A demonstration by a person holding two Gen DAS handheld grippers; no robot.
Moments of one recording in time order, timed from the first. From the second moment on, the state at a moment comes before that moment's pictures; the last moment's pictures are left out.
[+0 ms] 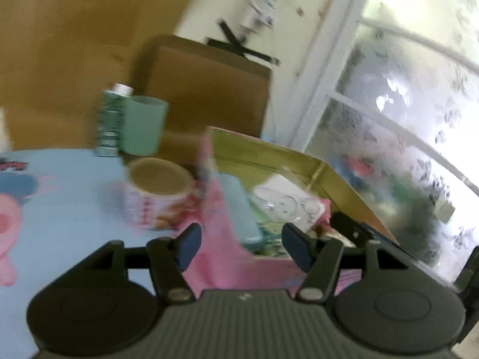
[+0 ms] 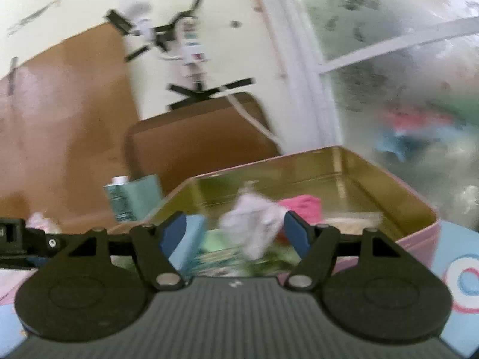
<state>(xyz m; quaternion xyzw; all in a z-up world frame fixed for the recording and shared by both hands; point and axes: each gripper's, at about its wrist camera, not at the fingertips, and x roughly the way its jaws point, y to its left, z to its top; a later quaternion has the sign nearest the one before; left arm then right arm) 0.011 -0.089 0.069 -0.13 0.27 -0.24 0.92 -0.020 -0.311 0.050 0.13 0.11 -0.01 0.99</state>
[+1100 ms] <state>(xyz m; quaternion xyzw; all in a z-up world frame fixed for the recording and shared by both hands) -0.005 0.023 0.002 -0.22 0.36 -0.21 0.88 -0.011 -0.131 0.010 -0.09 0.29 0.20 0.93</state>
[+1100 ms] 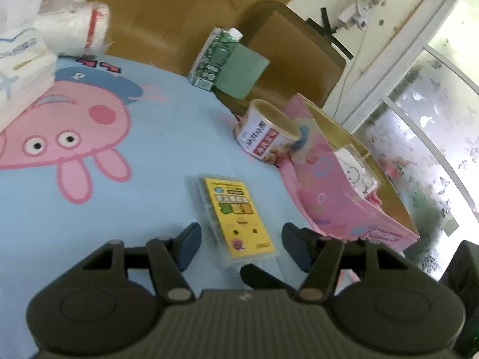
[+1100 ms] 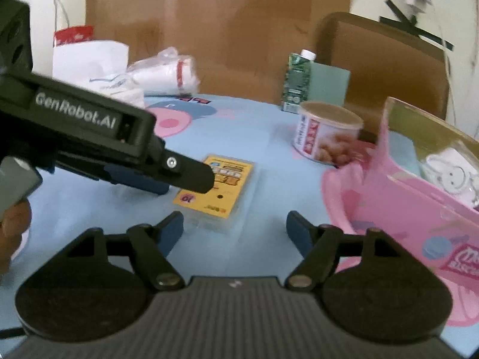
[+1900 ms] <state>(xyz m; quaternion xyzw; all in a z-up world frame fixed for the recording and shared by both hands) 0.013 -0.058 0.079 -0.17 0.29 -0.27 0.90 -0.030 -0.166 0.054 -0.08 0.10 0.14 0.98</state>
